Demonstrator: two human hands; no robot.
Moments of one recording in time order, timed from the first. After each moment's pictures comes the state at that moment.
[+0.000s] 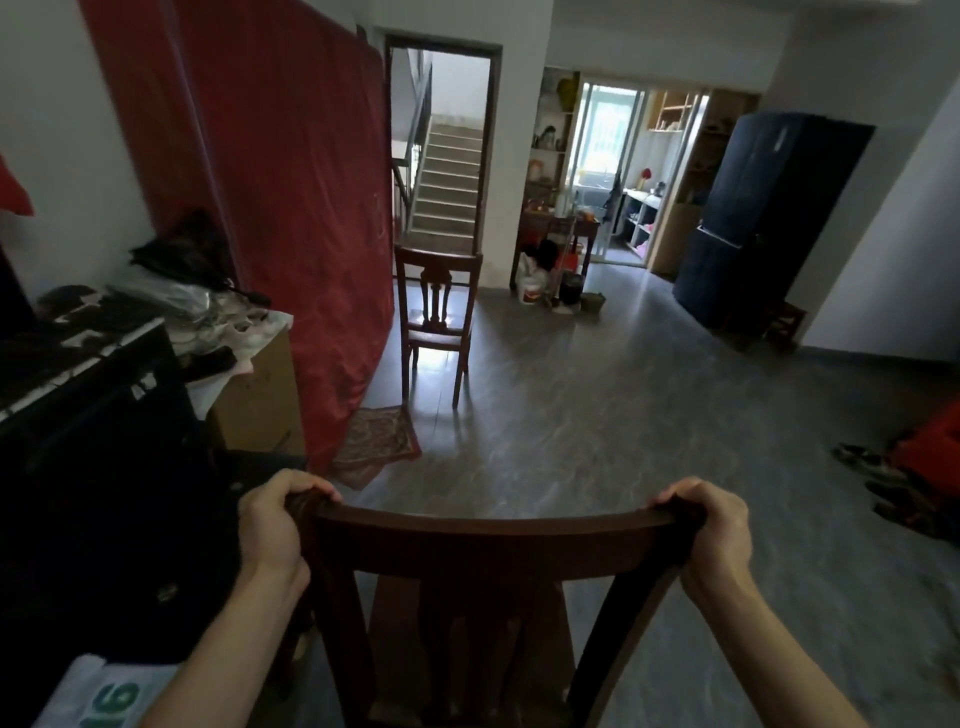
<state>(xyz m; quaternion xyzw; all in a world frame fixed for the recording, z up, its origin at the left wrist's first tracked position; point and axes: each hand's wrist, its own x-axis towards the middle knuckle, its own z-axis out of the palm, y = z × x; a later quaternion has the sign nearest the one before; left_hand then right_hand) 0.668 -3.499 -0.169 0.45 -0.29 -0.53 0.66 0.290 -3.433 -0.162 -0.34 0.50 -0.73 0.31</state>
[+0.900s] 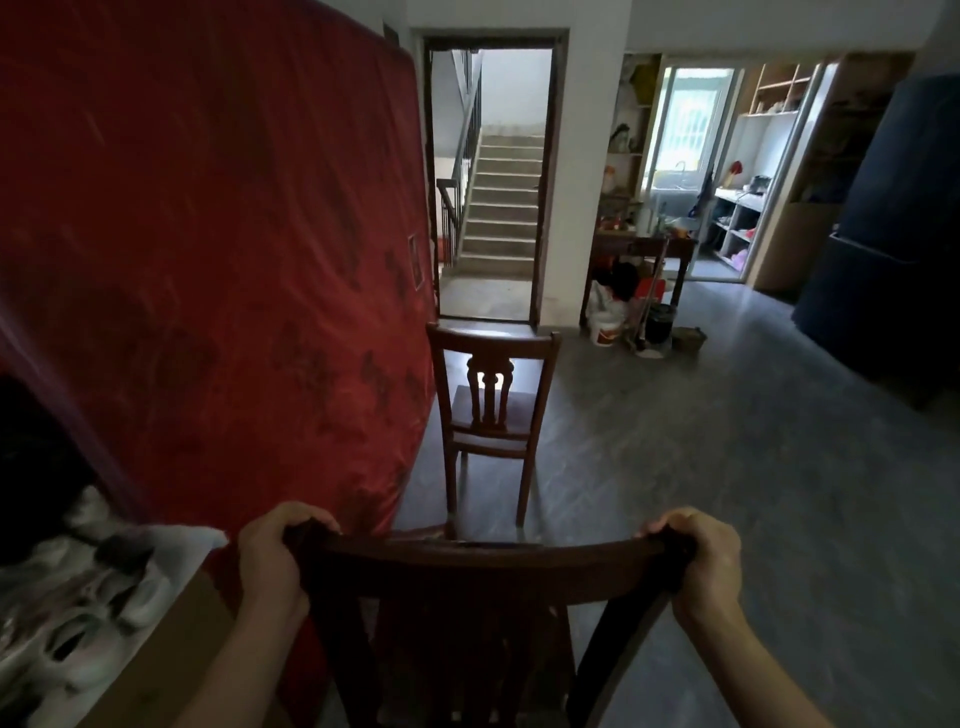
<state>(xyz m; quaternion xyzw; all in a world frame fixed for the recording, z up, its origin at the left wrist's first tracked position) 0.630 -4.257 -0.187 0.44 -0.29 -0.47 0.70 0.242 -4.225 -0.215 -0.41 0.45 -0.72 0.33</state>
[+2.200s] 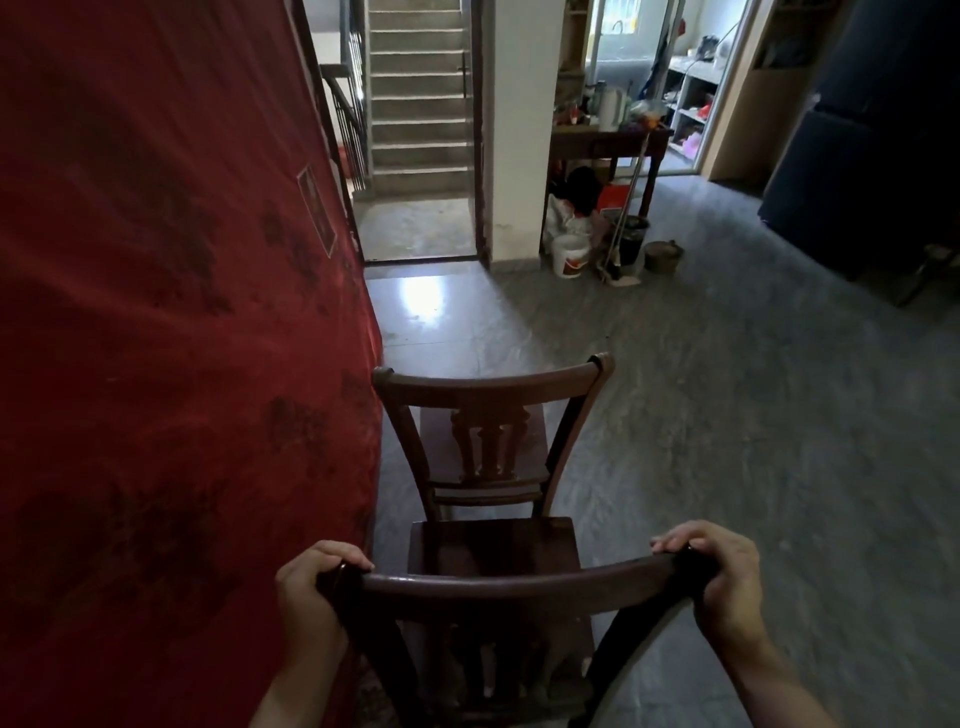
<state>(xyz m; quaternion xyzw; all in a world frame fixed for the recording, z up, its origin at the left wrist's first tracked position) 0.619 -4.830 -0.352 0.48 -0.39 -0.51 0.60 0.240 -4.710 -0.336 -0.35 0.55 -0.72 0.25</state>
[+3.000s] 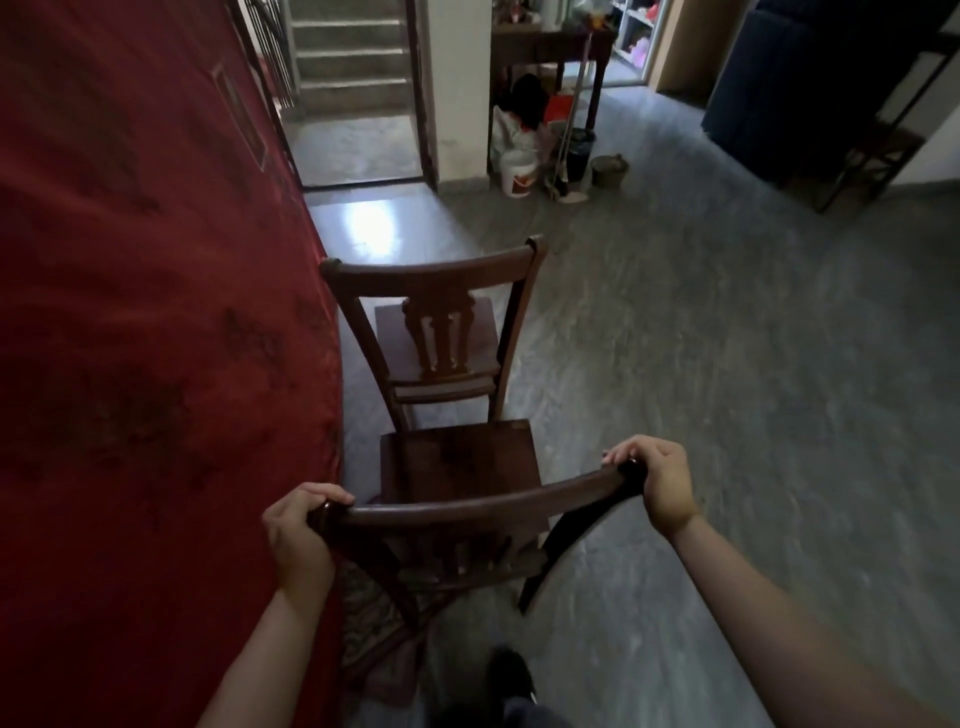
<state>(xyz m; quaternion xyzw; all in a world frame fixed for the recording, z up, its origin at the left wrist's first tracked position) 0.640 -4.709 -0.379 0.49 -0.46 -0.48 0.56 0.257 -4.591 -0.363 -0.29 0.64 -0.64 0.31</state>
